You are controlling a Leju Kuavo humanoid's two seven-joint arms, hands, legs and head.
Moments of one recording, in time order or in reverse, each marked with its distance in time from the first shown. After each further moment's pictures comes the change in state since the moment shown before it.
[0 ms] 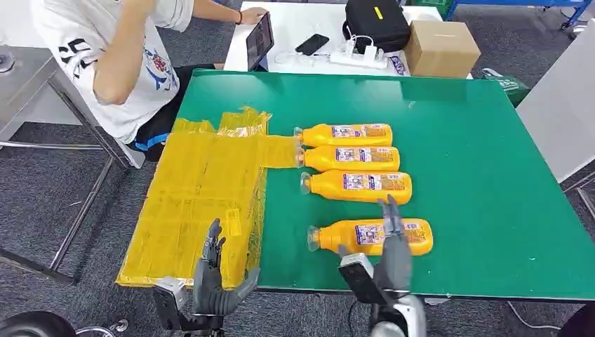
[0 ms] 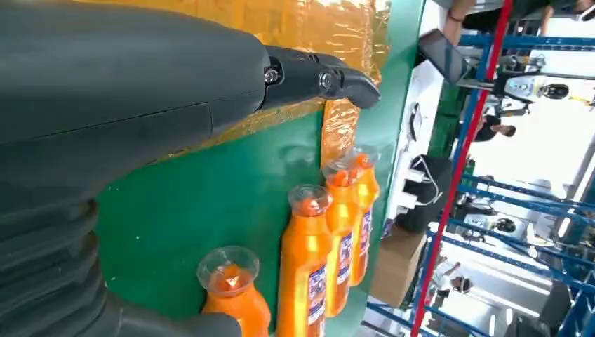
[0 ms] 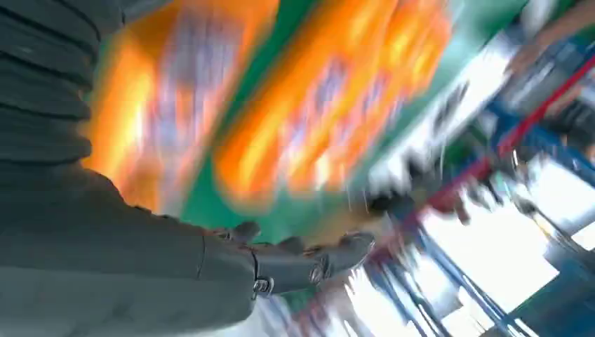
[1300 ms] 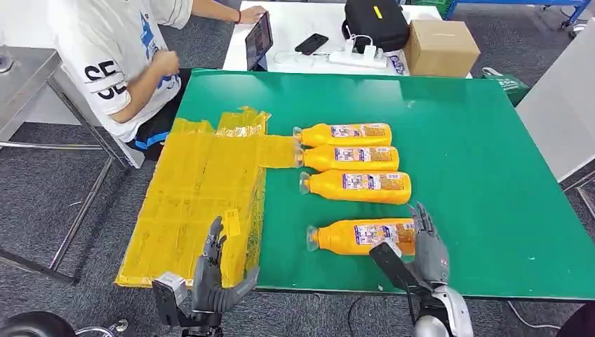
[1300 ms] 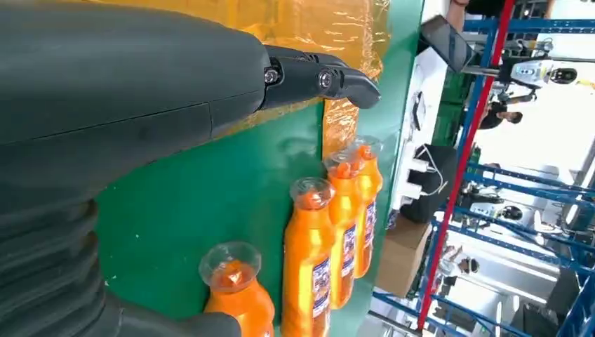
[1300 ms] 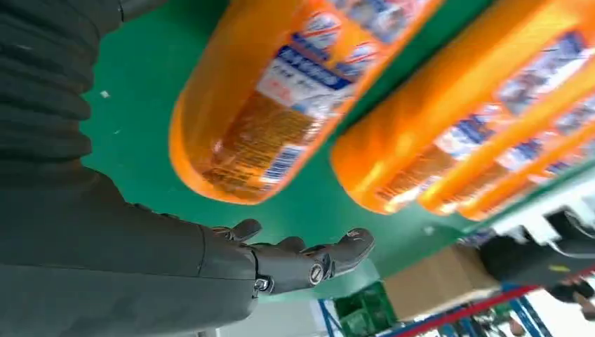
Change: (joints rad) left arm -0.003 -0.024 0.059 0.003 -0.055 -0.073 0.027; right arm -0.007 -0.179 -0.072 0.018 -0.006 0.249 0.254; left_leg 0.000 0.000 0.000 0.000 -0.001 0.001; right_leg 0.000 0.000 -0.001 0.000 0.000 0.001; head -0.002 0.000
